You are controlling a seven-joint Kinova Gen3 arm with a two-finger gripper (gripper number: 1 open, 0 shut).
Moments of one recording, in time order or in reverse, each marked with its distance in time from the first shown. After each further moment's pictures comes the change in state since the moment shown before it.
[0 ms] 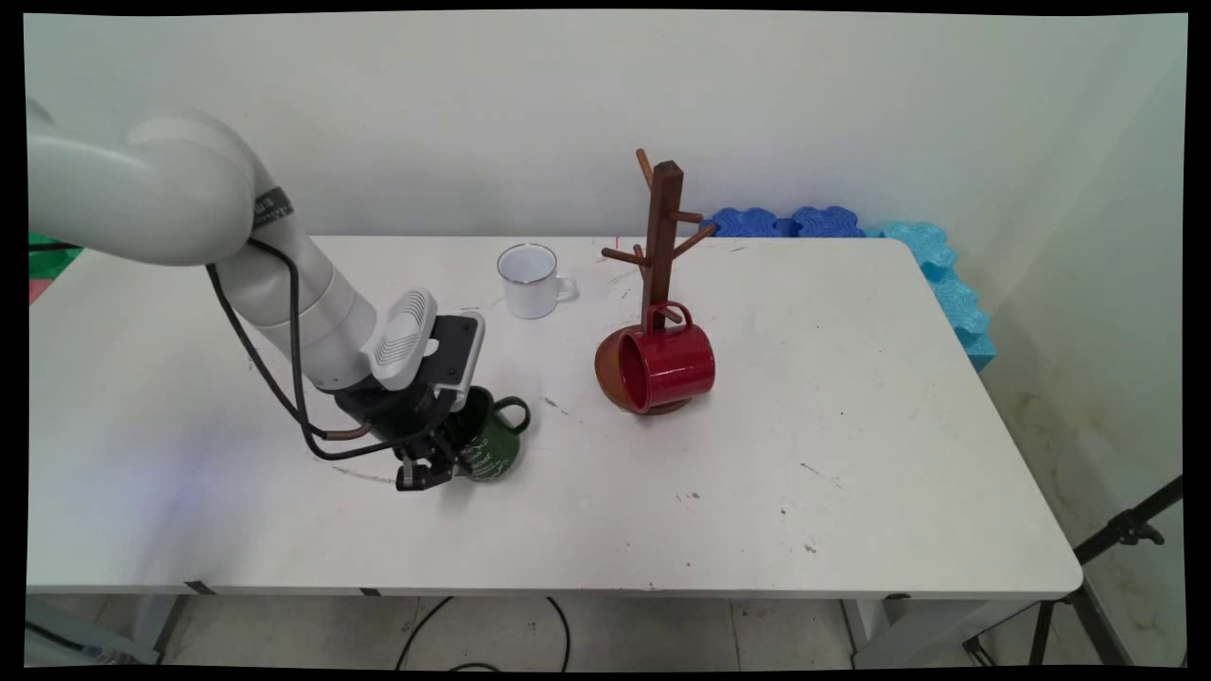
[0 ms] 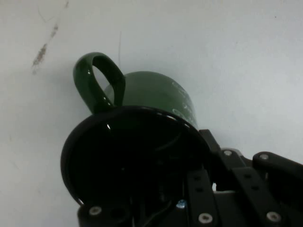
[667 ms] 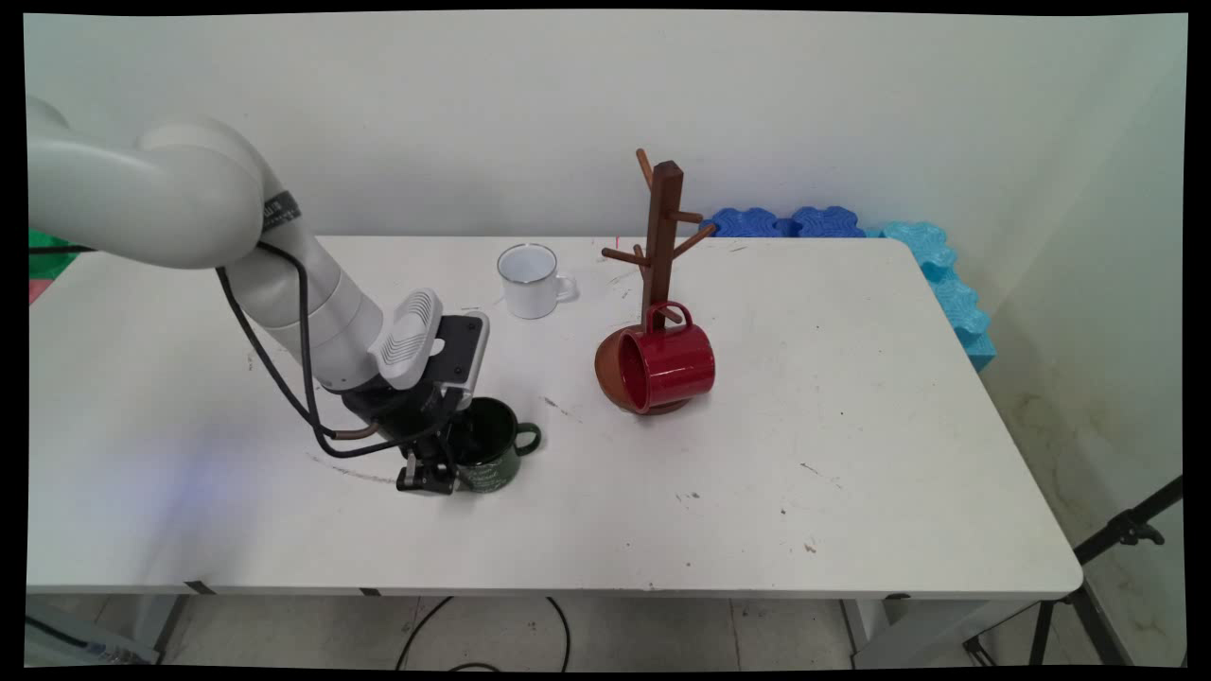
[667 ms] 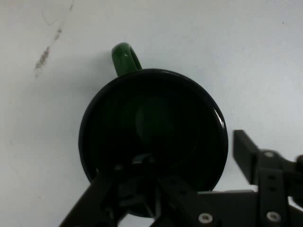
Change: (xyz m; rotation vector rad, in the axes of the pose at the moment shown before) arm 0.000 -0.003 0.006 -0.001 0.010 -0.014
